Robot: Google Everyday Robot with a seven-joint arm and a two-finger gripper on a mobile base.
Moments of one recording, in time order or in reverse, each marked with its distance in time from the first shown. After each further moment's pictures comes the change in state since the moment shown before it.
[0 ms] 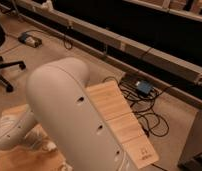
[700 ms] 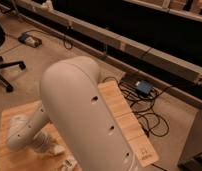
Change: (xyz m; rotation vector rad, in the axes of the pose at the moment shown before) arm 0.023 0.029 0.011 -0.060 0.017 0.060
